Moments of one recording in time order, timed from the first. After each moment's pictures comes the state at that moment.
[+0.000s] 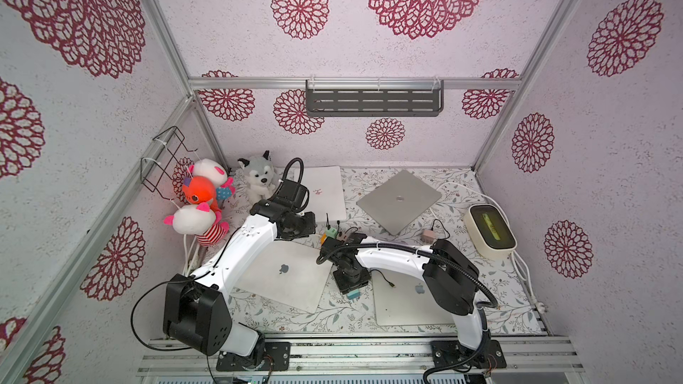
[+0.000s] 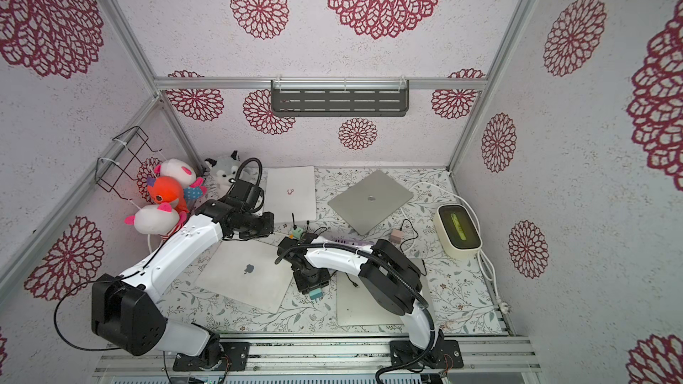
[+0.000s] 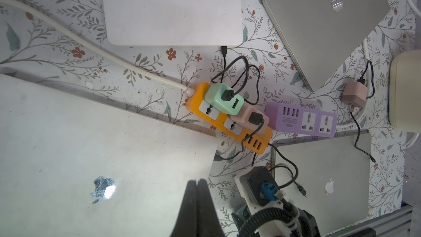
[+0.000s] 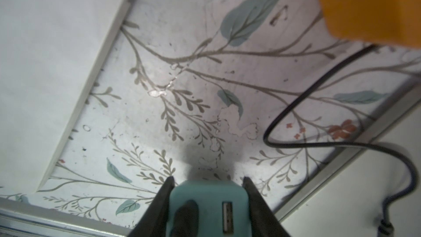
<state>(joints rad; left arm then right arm) -0.37 1.47 1.25 -0.87 0.09 -0.47 1.08 2.03 1.52 -1.04 -0.05 0.64</state>
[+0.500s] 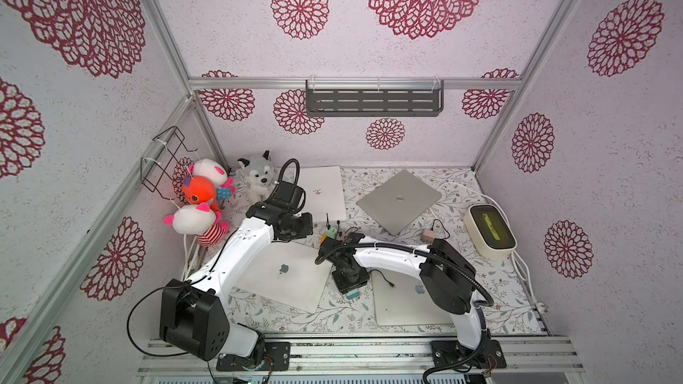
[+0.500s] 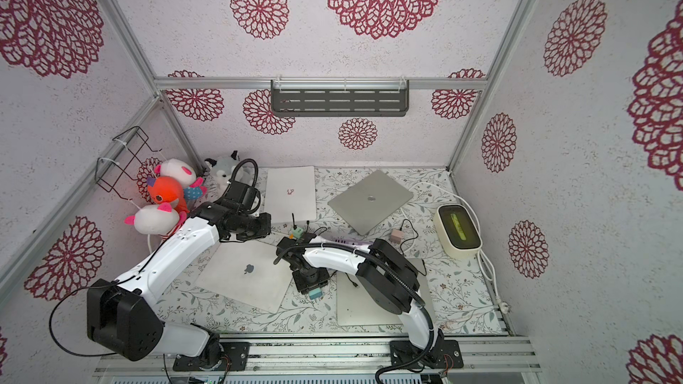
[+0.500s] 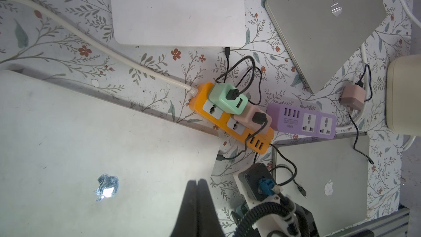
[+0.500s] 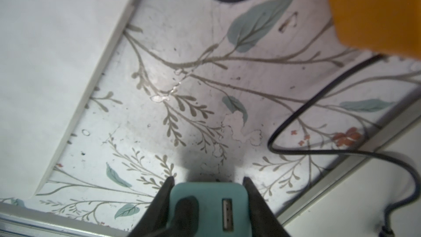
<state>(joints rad) -0.35 1.45 1.23 -0.86 0.10 -0.47 1.08 2.05 1.54 -1.05 -0.05 0.63</state>
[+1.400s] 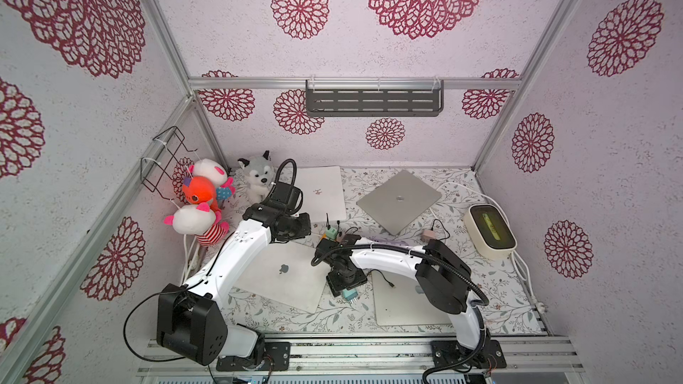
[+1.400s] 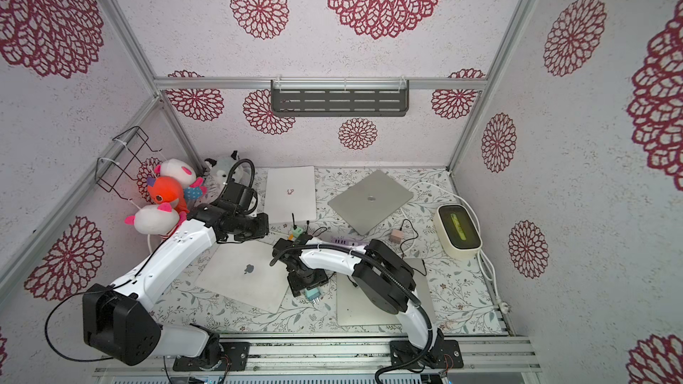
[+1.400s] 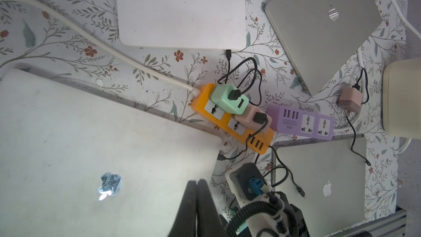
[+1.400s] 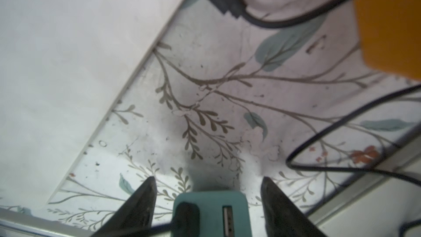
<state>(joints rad) -0.34 1.42 1.21 -0.85 0.10 -0.47 1.10 2.05 1.57 -1.03 -0.03 0.62</state>
